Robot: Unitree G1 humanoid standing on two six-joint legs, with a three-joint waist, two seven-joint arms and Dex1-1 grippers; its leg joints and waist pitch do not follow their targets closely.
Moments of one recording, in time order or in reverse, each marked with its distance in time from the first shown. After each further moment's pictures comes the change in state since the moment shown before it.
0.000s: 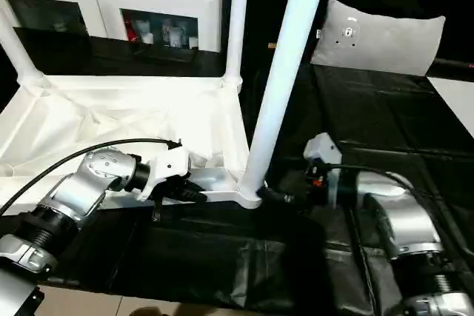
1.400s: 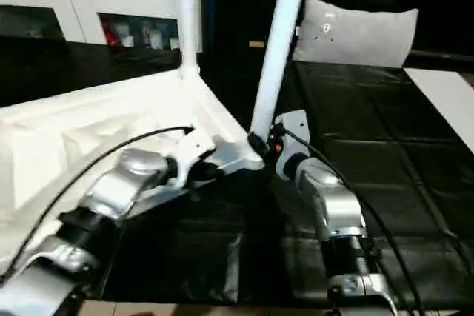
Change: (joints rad) left arm -0.028 -0.242 0.077 -0.032 0.063 0.368 0.413; right arm -0.118 0.379 -0.113 0.047 -0.149 0.160 -0.772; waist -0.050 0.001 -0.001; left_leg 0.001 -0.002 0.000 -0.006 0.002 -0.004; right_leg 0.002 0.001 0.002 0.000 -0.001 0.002
